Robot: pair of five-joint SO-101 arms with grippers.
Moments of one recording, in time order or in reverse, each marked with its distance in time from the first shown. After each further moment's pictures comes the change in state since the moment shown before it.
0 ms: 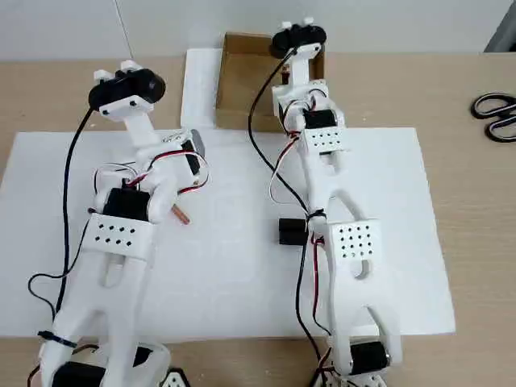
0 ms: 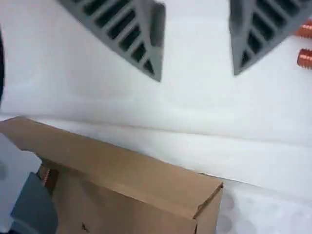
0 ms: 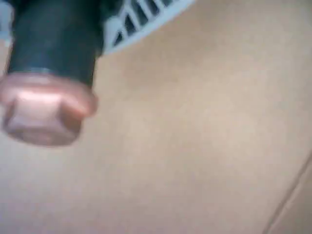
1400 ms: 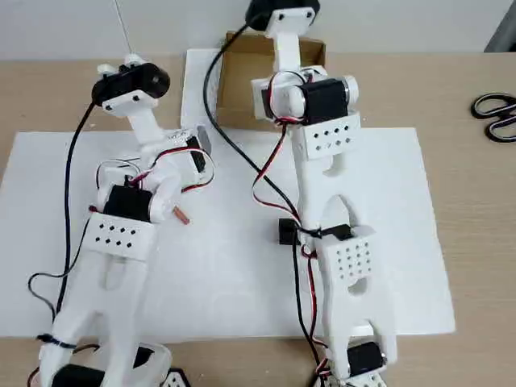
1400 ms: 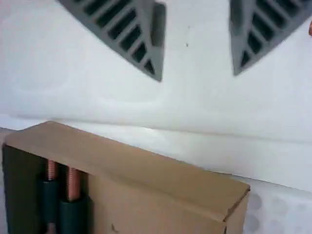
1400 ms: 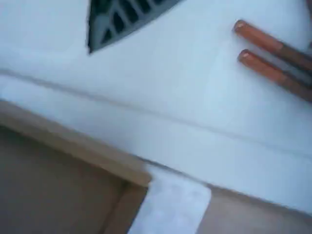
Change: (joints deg) left arm 1.9 -1.8 -3.4 4.0 1.6; right arm -8.3 -21.3 -24.2 60.8 -6.1
